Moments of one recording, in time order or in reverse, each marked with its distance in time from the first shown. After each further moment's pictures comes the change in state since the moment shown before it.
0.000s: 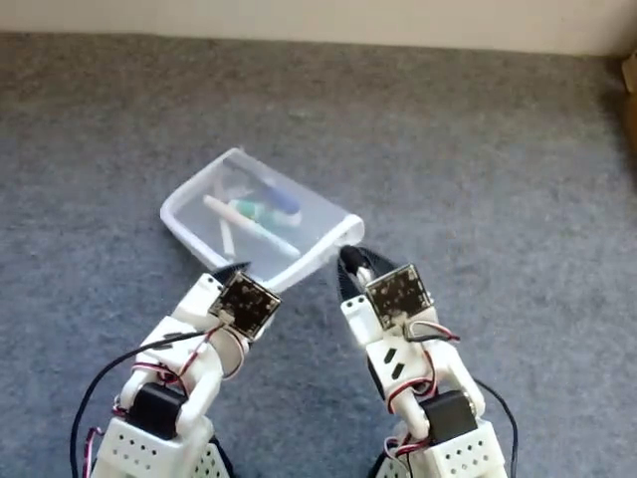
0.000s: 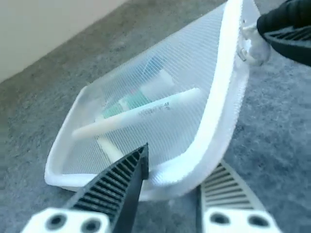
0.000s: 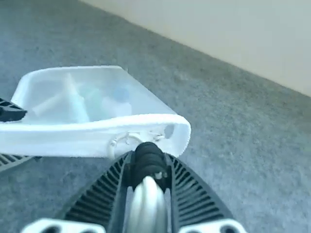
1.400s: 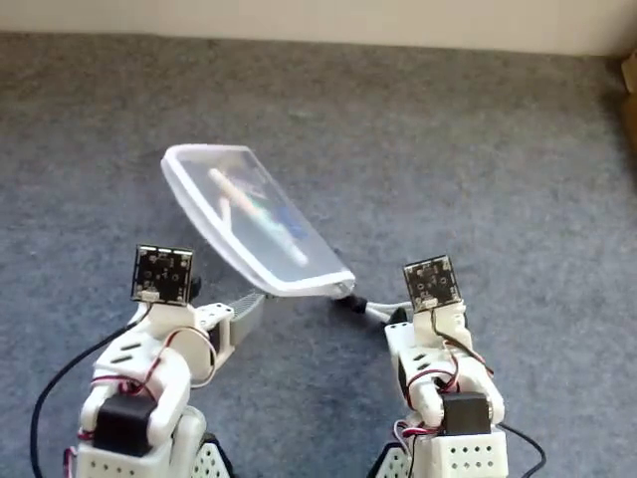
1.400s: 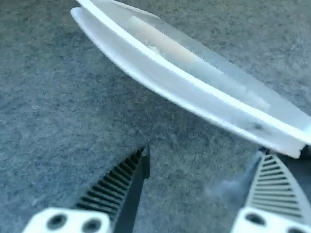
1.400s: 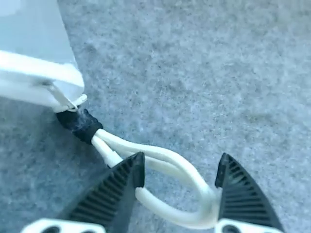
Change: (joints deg) left arm -11.2 -0.3 -18.0 23.9 24.1; right arm 16.7 -0.8 0.0 26.8 0.0
